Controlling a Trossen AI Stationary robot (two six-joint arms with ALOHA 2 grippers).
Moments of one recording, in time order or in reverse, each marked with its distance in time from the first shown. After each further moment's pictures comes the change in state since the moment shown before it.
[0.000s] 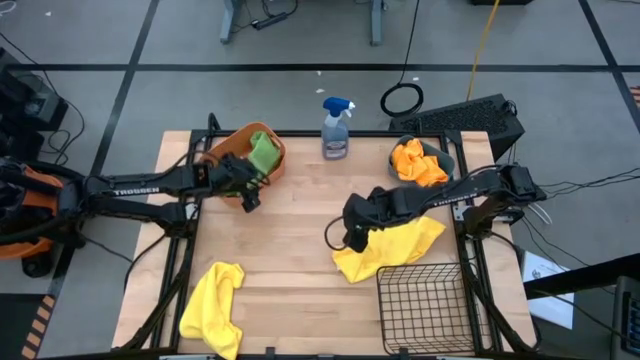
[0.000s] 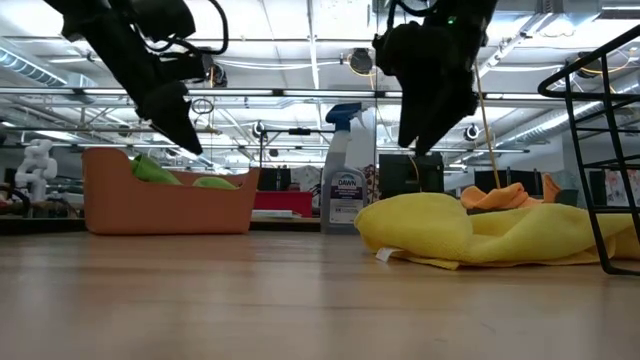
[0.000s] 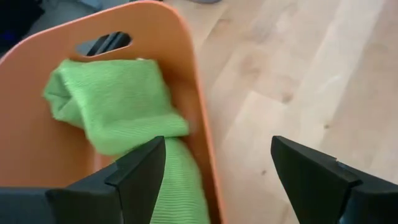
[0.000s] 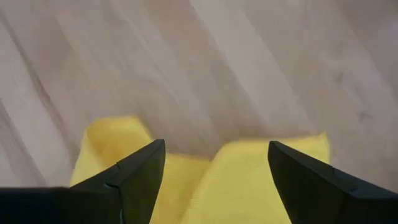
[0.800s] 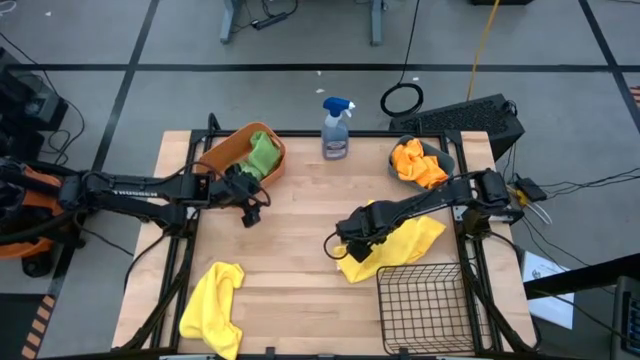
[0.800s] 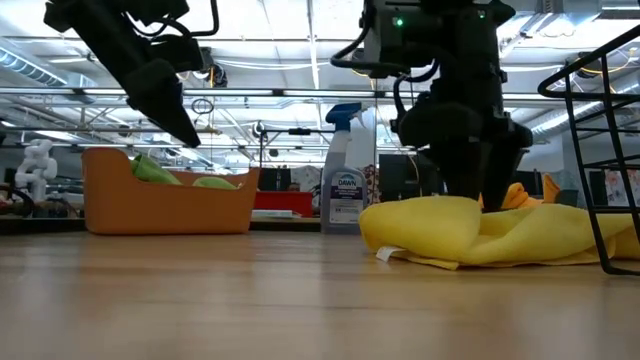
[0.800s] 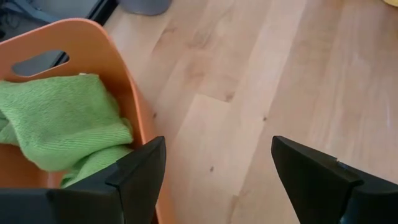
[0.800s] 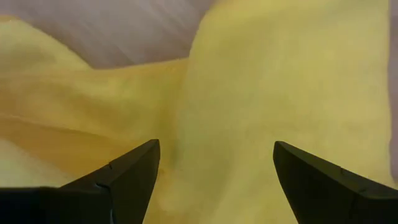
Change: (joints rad) left arm -0.189 0.000 0.000 0.001 -0.004 -0.067; right arm 0.028 0.209 0.013 -0.212 -0.191 0.336
